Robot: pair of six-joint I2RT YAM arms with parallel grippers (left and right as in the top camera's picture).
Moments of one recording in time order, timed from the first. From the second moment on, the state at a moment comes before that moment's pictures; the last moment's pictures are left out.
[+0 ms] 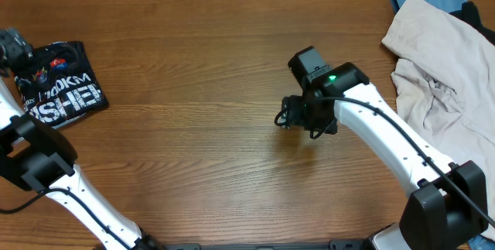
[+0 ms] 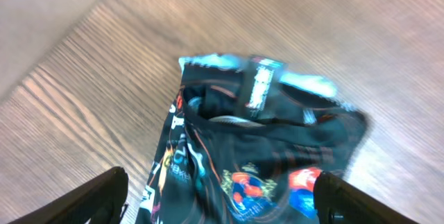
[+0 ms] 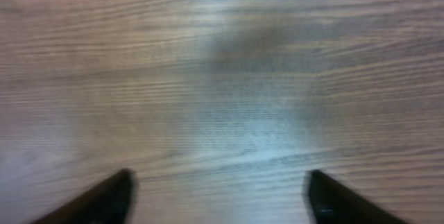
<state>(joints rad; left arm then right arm) 0.63 2.38 2.47 -1.12 -0.01 -0.12 0.46 1.68 1.34 -1.09 -0.09 0.59</state>
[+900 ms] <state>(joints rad) -0.12 2.27 2.62 -1.69 0.06 -0.10 0.13 1.66 1.35 -0.92 -0.05 0.30</state>
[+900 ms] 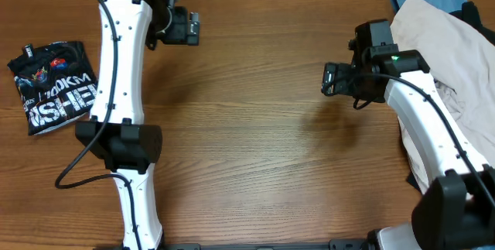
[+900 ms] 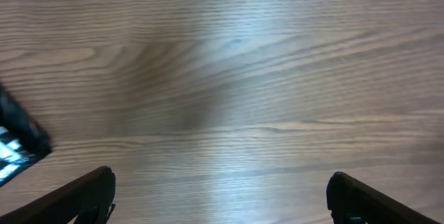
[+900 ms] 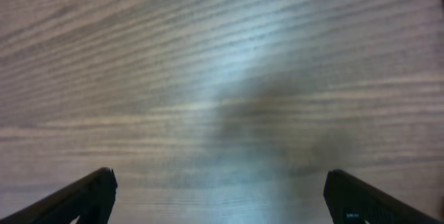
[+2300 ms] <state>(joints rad) -0.48 0.70 1.14 -1.09 -0.30 -0.21 0.13 0.84 0.82 -0.85 -0.04 0.41</state>
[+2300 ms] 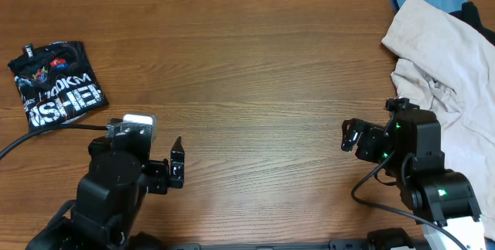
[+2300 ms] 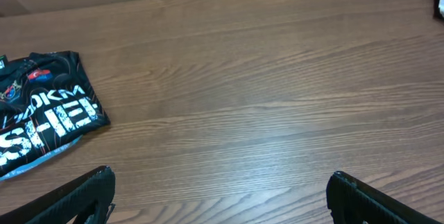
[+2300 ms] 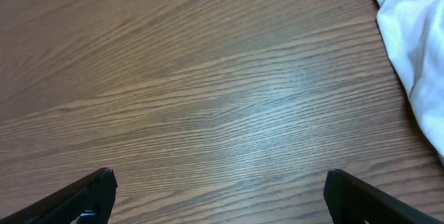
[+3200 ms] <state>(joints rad) -0.48 0.71 1.14 -1.10 -0.30 -0.21 0.13 0.53 0.72 -0.74 0.00 0.32</state>
